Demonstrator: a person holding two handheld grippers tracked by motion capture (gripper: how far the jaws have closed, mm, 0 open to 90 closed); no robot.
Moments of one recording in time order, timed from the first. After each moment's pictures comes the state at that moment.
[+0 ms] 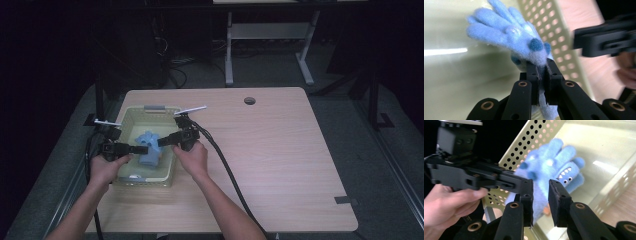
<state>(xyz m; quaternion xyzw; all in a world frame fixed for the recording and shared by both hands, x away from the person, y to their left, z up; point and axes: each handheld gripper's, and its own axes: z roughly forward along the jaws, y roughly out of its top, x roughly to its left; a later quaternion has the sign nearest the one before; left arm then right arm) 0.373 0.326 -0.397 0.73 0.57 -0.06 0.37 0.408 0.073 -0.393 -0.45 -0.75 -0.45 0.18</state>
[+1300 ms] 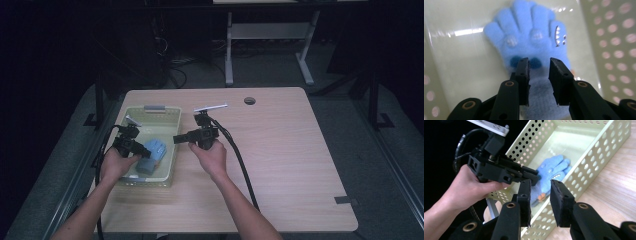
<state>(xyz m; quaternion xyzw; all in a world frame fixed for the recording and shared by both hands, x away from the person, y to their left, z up) 0.399 0.294 -0.407 0.79 0.58 0.01 0.20 0.402 0.021 -0.381 -0.45 -0.74 -0.47 0.16</state>
